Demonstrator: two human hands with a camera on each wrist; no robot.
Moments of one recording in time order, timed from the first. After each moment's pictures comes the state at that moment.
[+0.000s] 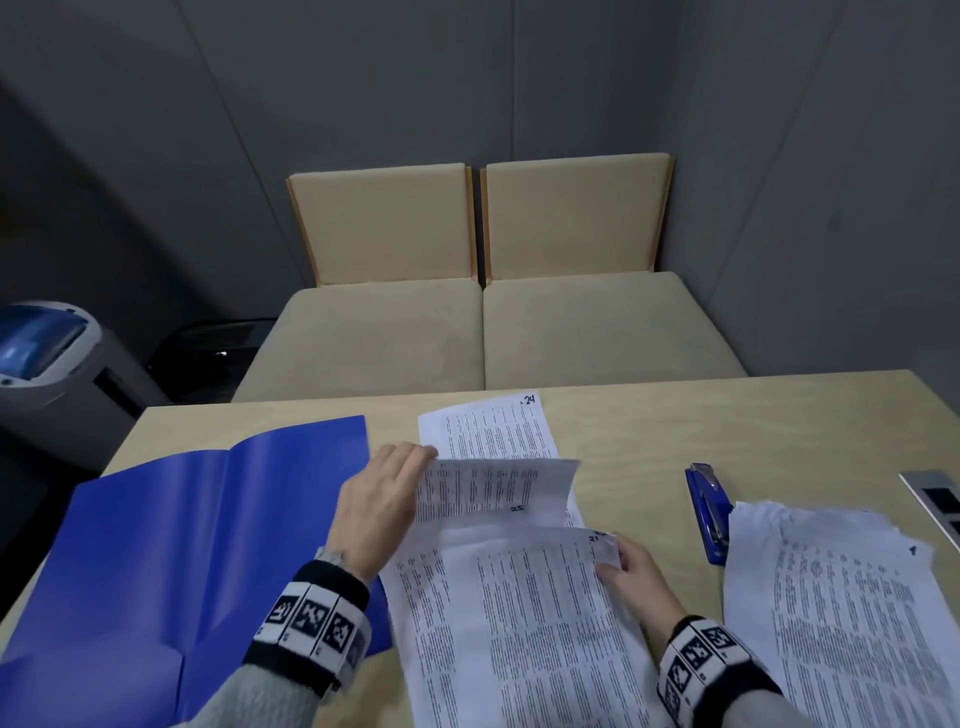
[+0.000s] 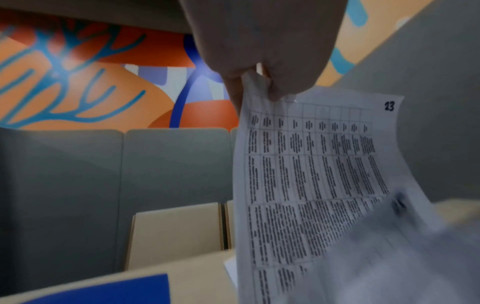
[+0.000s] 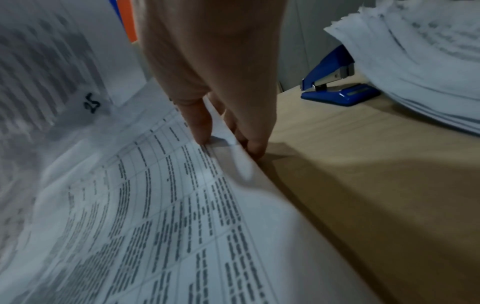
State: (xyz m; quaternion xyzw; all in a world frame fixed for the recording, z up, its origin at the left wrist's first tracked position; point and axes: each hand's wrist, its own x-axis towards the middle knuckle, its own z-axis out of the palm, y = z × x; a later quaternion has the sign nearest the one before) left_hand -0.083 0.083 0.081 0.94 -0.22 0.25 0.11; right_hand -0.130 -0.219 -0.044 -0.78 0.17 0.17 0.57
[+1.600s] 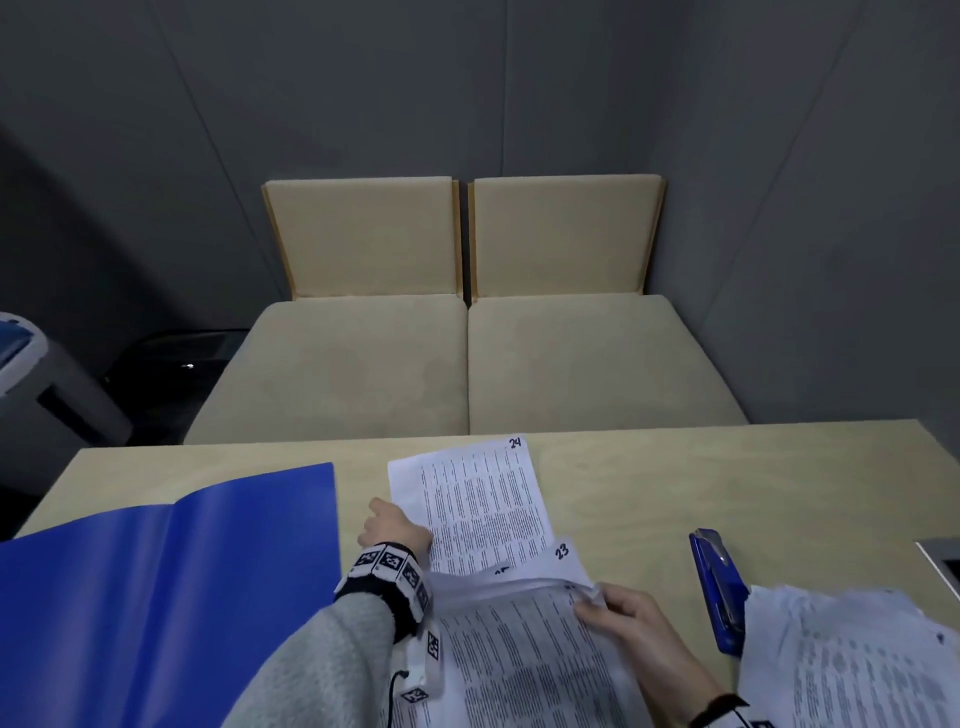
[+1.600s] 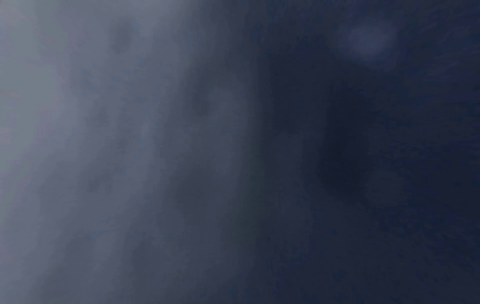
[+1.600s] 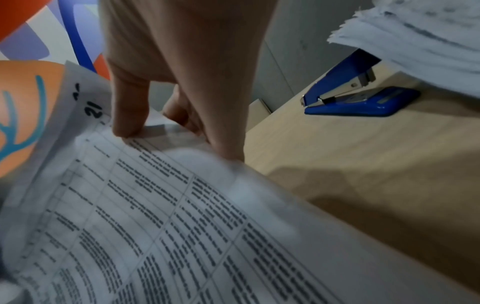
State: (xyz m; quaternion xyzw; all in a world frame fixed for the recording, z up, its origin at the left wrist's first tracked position) left_hand 0.047 0.048 -0.043 0.89 0.32 -0.20 0.27; right_hand -0.091 -0.221 -0.003 -0.61 0.09 0.21 0.76
